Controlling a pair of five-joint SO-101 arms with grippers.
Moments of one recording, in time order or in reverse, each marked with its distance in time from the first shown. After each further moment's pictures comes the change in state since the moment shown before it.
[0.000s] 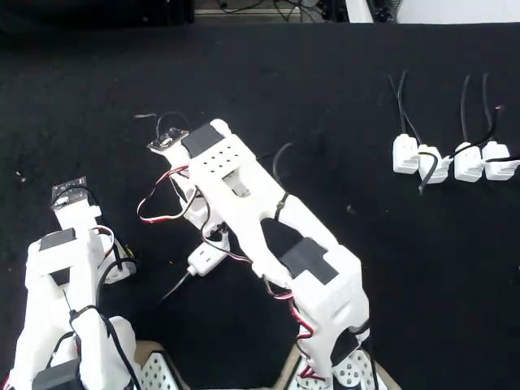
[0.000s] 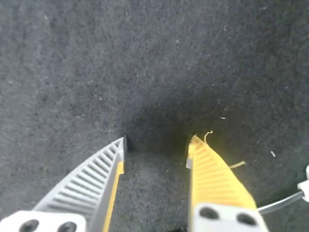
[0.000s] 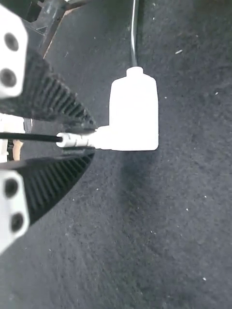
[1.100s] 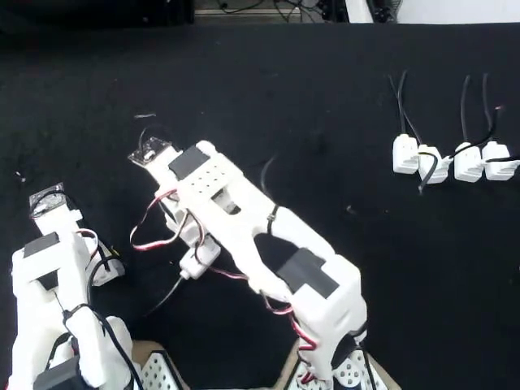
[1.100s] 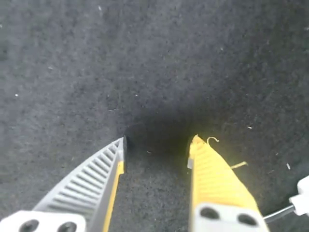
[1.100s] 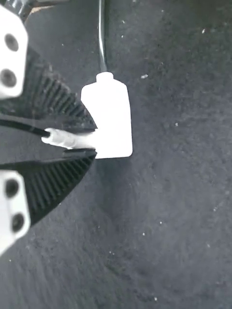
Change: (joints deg) left arm -7.2 0.0 -0.5 0.4 0.1; right arm -5.1 -2.6 9.7 -14.1 -1.4
